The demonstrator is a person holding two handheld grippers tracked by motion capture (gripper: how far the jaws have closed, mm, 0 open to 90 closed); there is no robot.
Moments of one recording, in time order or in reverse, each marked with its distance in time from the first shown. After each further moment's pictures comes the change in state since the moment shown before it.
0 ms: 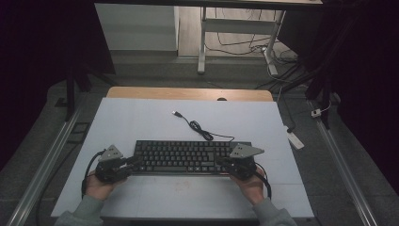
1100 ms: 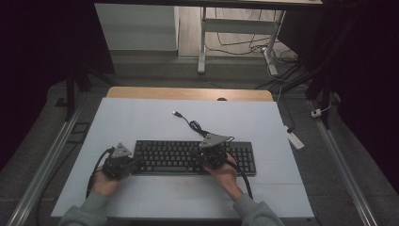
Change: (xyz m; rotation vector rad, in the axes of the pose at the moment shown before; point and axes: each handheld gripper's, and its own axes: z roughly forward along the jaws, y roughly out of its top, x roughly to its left) left arm 0.007 0.001 0.028 0.110 0.097 0.043; right arm 0.017 0.040 0.077 0.063 0.057 -0.024
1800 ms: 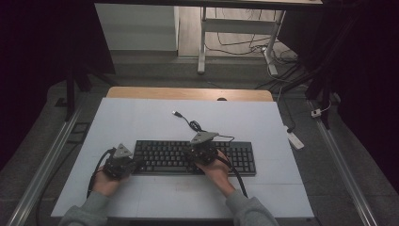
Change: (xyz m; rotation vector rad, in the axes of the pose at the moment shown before) left arm 0.001 -0.003 0.006 0.018 0.003 -0.002; right arm -0.002 0.007 0.033 0.046 0.014 0.019
